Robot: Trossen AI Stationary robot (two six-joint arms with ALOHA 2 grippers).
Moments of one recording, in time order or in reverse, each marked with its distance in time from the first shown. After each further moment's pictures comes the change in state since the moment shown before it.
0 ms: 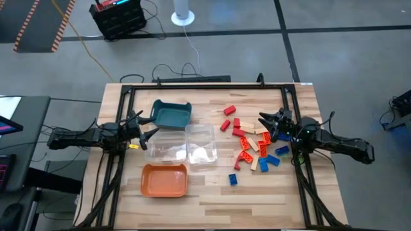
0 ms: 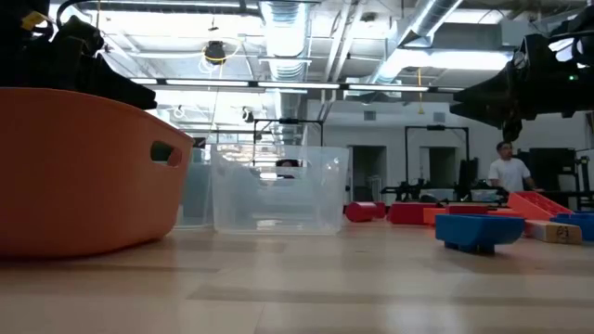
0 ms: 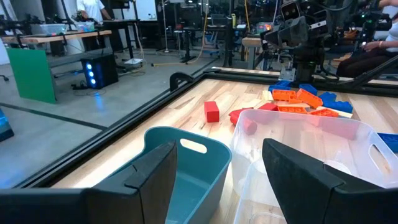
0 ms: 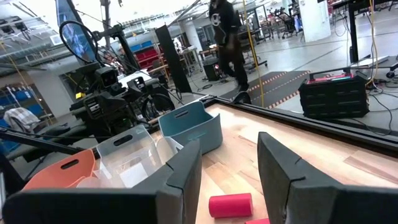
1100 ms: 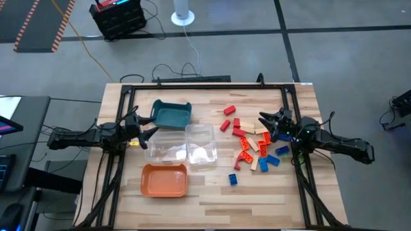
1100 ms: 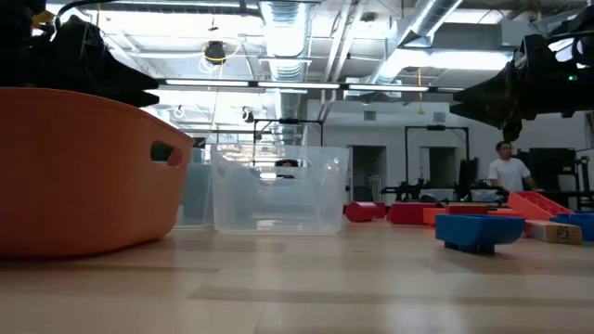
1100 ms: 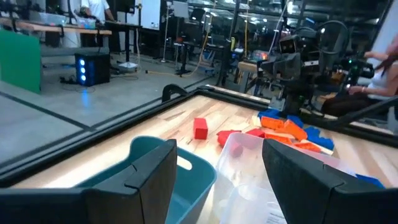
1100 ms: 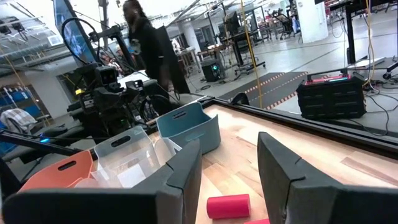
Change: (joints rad) left arm 0.000 0.000 -0.004 0.114 -0.004 -0.121; right arm -0.002 0.000 0.000 0.001 0.007 0.000
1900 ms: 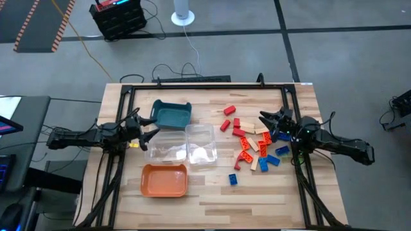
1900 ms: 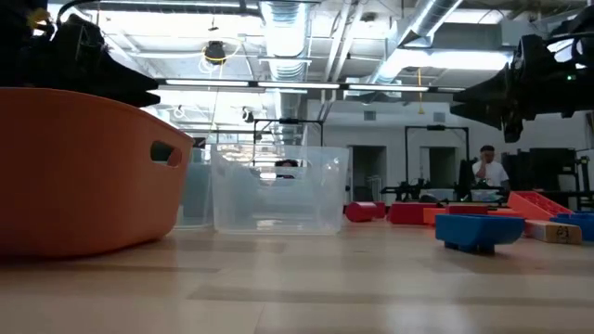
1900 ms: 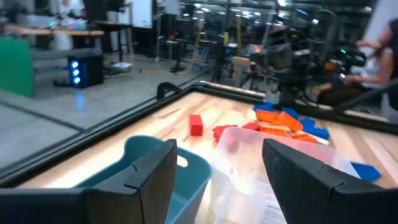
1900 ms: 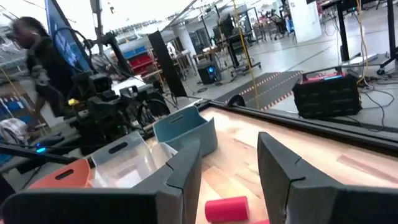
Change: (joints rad) left arm 0.000 0.019 0.001 0.014 0.067 0.049; right arm -0.020 0.001 0.000 0.010 0.005 0.027
